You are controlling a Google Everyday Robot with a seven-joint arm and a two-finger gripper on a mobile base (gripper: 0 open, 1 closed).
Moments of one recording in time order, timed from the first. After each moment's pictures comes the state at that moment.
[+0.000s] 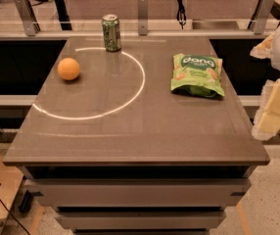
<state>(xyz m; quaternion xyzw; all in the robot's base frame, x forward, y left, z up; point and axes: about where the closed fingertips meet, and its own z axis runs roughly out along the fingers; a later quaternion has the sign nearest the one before) 0.438 -0.217 0.976 -0.60 0.78 -0.03 0.16</state>
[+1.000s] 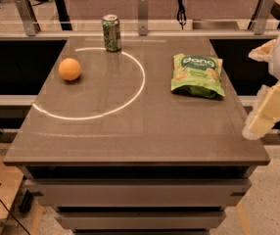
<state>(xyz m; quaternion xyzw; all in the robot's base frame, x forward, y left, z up) 0.454 -0.214 0.961 -0.59 0.78 -0.02 0.22</state>
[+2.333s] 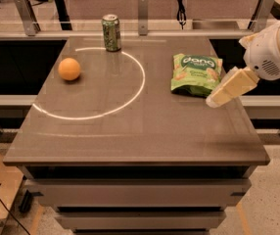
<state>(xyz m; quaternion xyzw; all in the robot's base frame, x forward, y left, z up) 0.543 -0.205 0.948 -0.48 0.80 0.00 0.36</state>
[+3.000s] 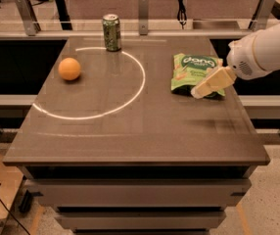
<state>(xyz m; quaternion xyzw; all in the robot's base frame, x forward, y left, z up) 0.604 -0.203 0.917 -0.42 0.81 0.02 0.40</state>
